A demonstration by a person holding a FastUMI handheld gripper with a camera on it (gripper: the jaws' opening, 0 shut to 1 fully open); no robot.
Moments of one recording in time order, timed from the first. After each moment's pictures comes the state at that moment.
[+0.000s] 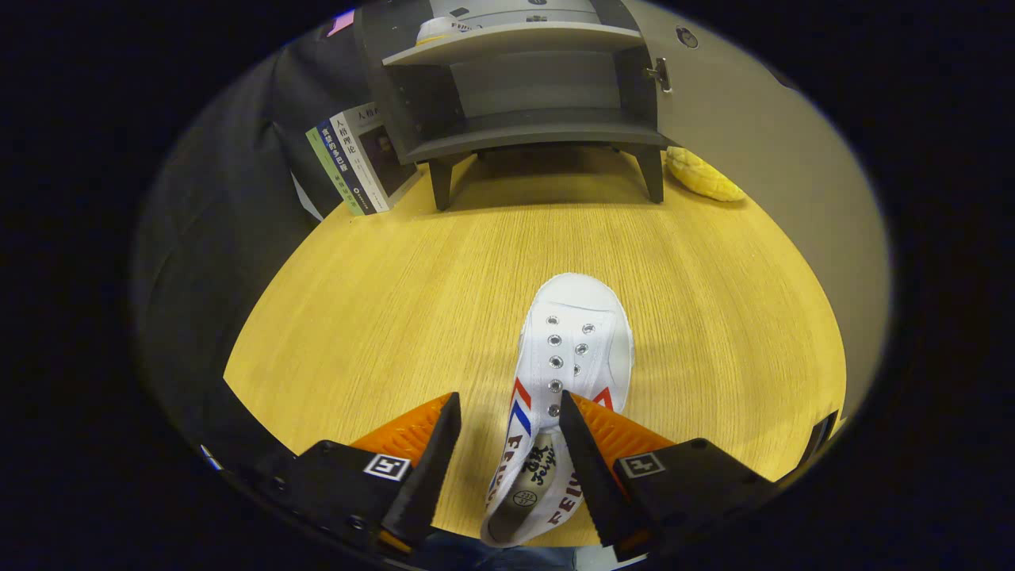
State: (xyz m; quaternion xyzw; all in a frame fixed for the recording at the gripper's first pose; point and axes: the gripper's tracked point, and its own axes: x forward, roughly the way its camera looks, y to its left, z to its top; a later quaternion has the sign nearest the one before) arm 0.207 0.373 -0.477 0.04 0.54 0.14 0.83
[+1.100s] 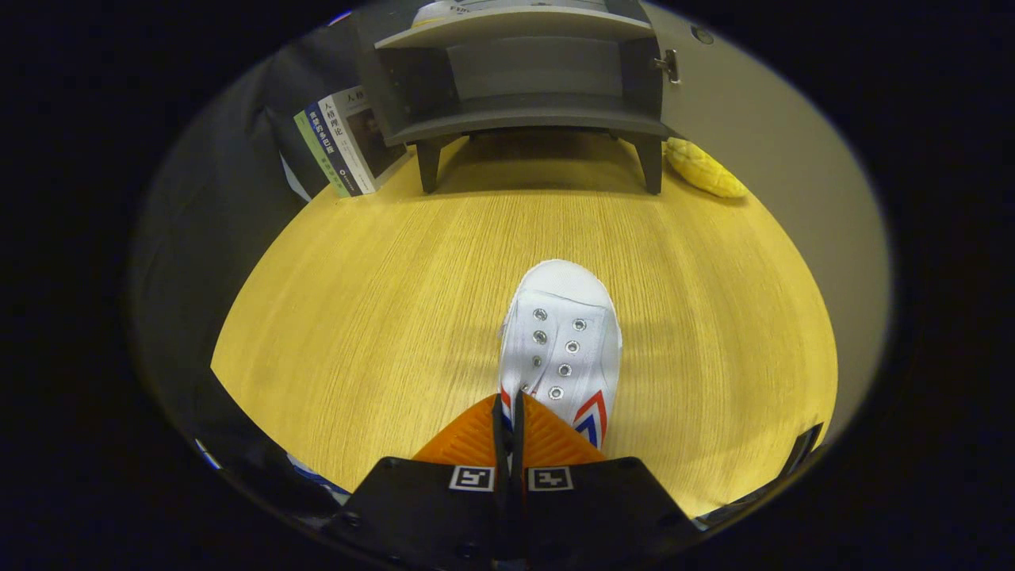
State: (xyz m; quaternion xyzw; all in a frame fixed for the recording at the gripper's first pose) arm 0.220 0.361 -0.473 0.01 0.55 0.14 0.82
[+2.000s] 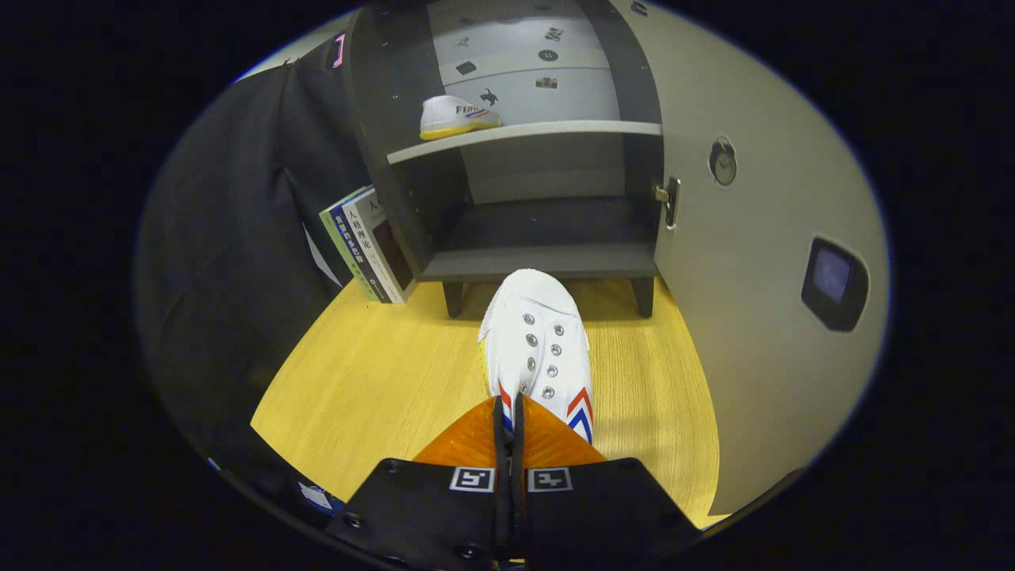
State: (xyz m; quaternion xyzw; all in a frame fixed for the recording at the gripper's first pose) arm 0.319 0.363 -0.336 0.06 0.42 0.16 0.89
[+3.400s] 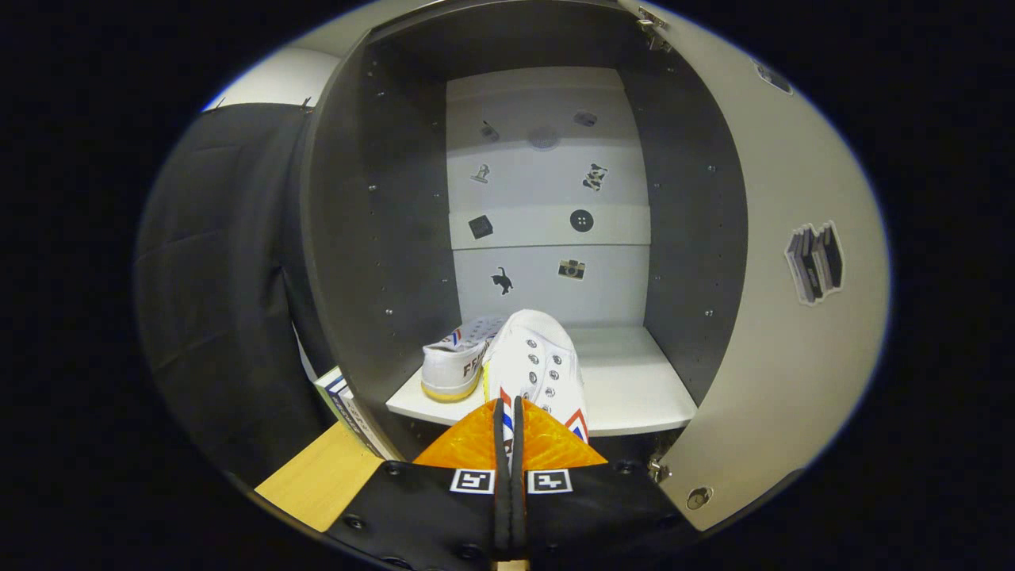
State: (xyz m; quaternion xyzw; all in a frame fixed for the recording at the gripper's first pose) arm 0.548 0.380 -0.161 0.04 0.24 0.14 0.96
